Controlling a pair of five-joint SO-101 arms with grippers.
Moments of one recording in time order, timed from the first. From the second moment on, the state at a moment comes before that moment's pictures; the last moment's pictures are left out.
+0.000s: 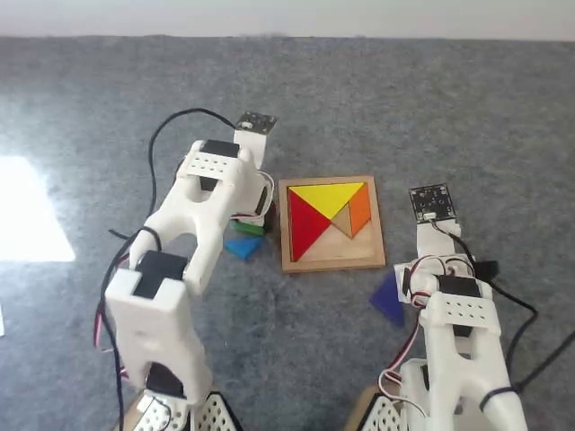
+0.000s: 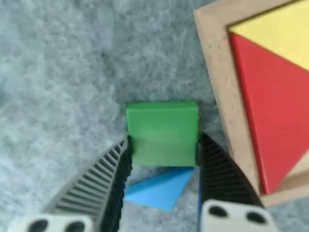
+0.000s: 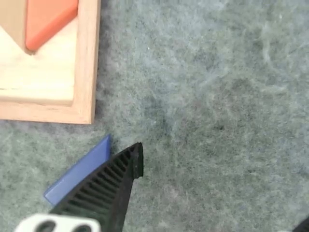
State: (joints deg) left arm 5.5 24.0 7.9 70.8 1.2; right arm 2.5 -40.8 74.9 40.0 13.6
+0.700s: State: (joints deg) left arm 8.6 24.0 4.9 74.2 0.9; right arm 2.5 -40.8 74.9 40.0 13.6
